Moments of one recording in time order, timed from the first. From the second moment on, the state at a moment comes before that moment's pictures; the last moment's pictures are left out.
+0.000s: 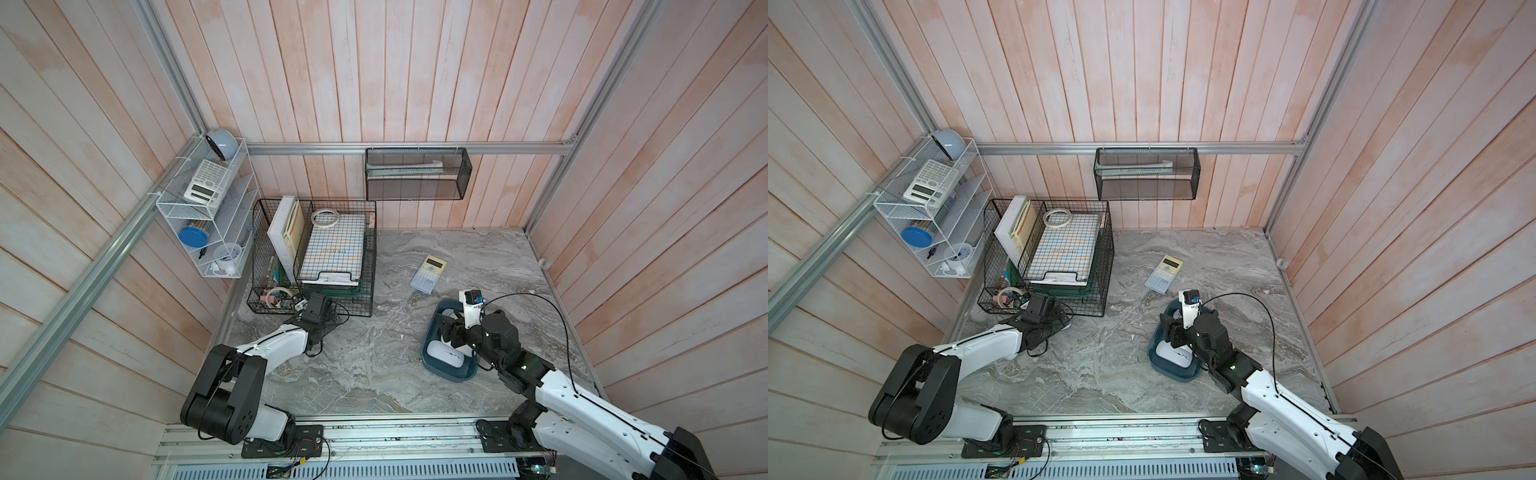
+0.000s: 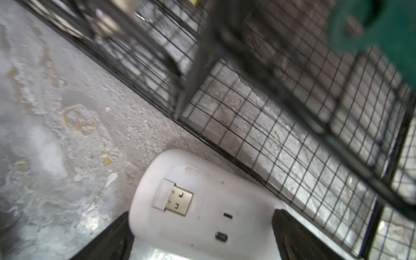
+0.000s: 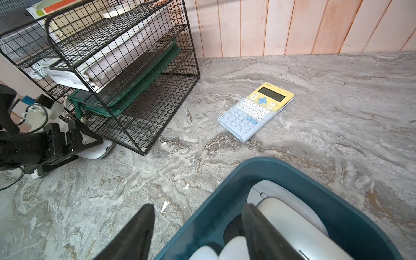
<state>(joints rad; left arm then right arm) -0.32 1.43 0.61 -0.19 -0.26 -0.87 0.68 0.84 0.42 0.05 0.11 0.32</state>
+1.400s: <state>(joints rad) -0.34 1.24 0.56 -0.44 -0.26 -0.88 0.68 0.83 0.41 0.06 0.09 0.32</state>
